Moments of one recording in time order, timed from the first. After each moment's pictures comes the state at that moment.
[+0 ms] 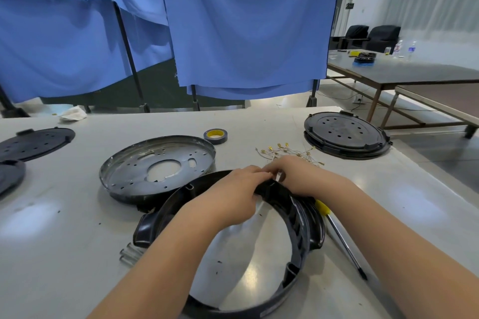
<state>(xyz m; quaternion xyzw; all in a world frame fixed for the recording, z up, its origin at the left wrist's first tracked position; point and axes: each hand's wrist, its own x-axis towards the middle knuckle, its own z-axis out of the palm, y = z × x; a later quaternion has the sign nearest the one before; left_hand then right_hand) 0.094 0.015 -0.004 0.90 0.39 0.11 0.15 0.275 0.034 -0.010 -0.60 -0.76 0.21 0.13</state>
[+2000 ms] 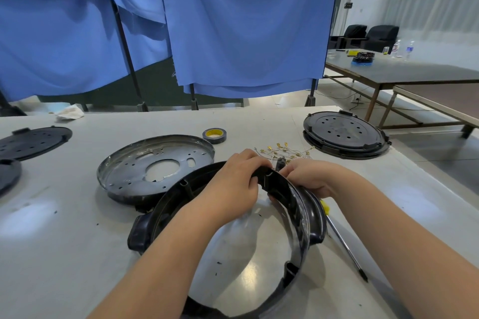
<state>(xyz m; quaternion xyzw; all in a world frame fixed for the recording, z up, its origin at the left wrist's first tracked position) 0.094 0.012 0.002 0.87 0.38 0.27 0.16 0.281 0.024 0.006 -0.62 -0.53 0.55 0.18</state>
